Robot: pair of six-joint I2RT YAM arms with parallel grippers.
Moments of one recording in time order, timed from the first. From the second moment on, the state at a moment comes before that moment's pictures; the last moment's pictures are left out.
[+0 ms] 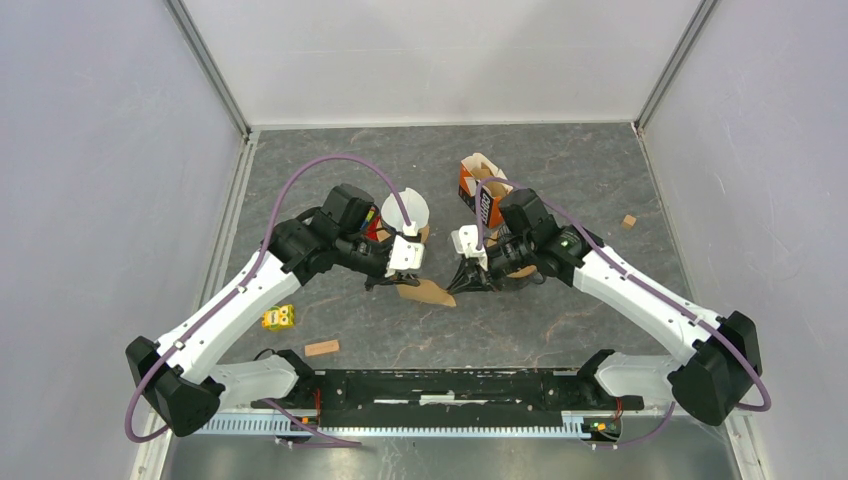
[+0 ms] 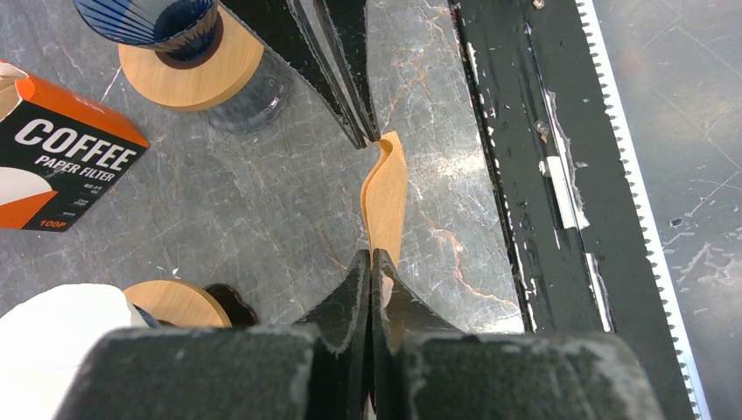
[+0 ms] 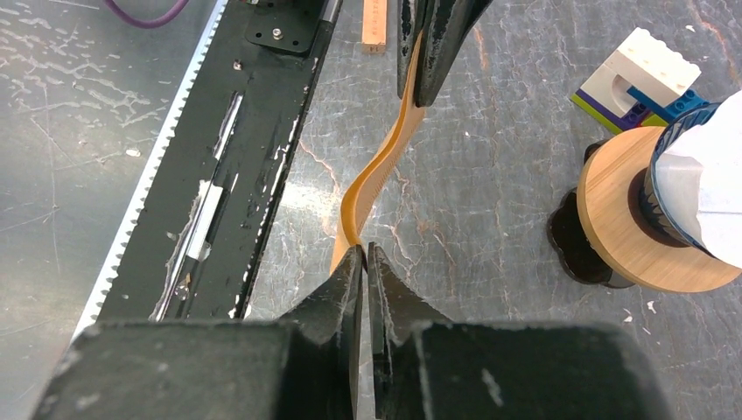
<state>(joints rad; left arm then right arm) -0.68 1.14 1.16 -0.86 0.78 0.84 0.69 1.23 1.00 -0.54 -0.95 -0.72</state>
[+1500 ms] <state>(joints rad) -0.64 1.15 1.11 -0.62 0.73 0.64 0.65 1.26 0.95 -0.29 -0.88 -0.42</state>
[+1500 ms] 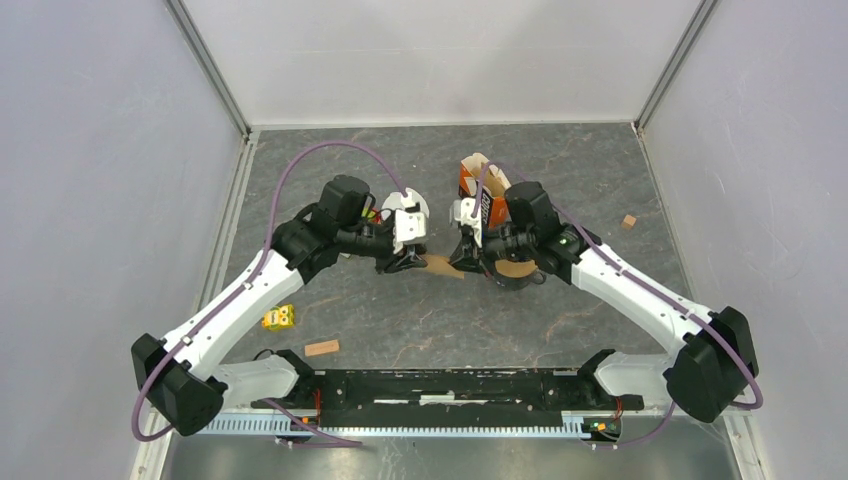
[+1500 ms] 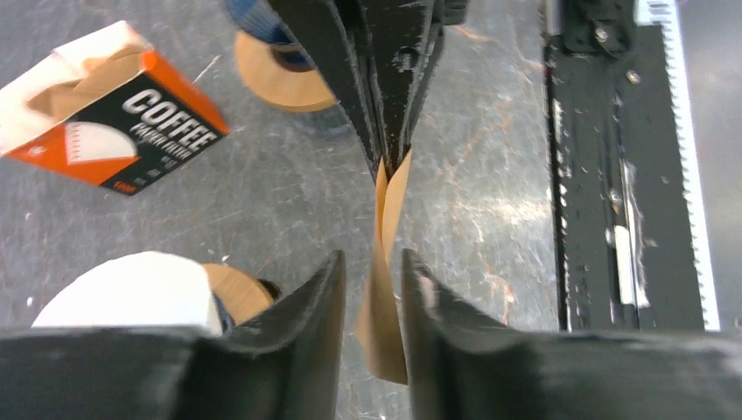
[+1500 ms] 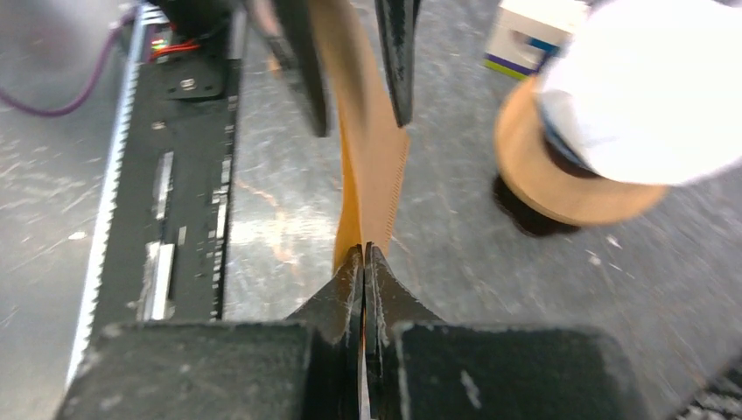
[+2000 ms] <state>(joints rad) -0.61 1.31 1.42 -0.38 0.24 0.03 0.63 1.25 1.22 -0.28 -0.21 -0.26</state>
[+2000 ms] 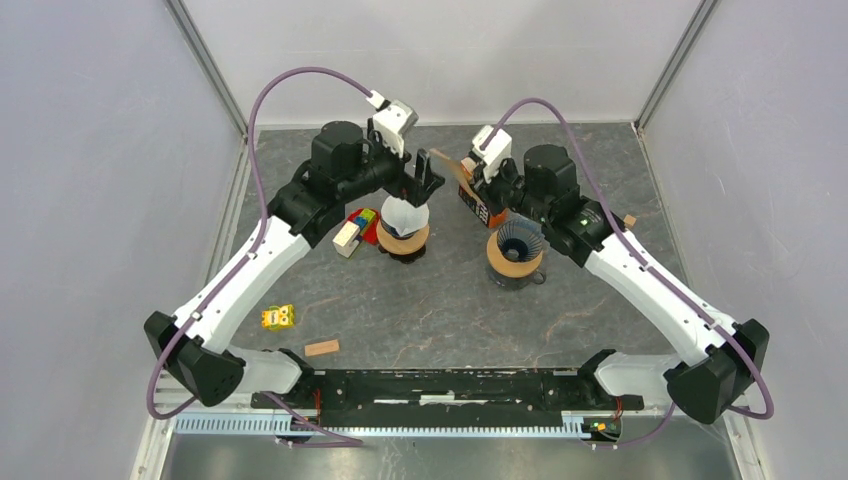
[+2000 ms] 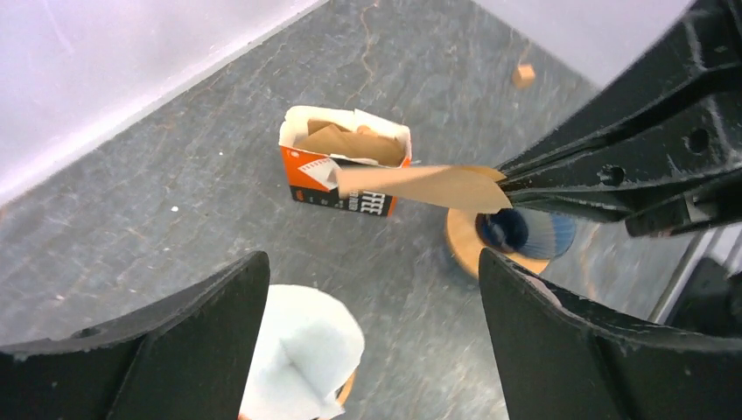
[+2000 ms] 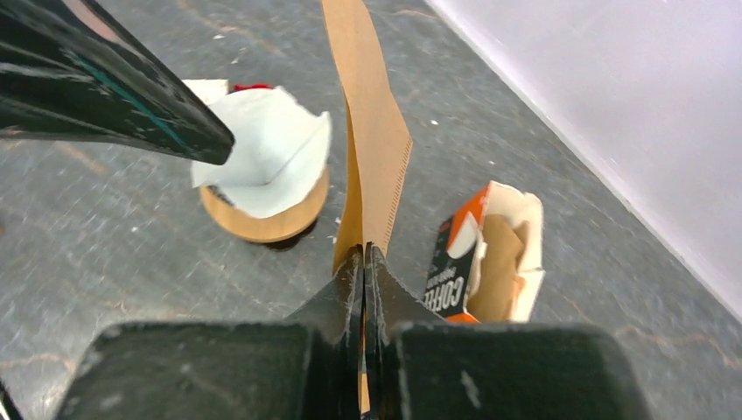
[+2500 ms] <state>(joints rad) -0.60 1.46 1.44 -0.33 0.30 -0.49 0.68 1.33 1.26 -0.24 0.06 -0.11</state>
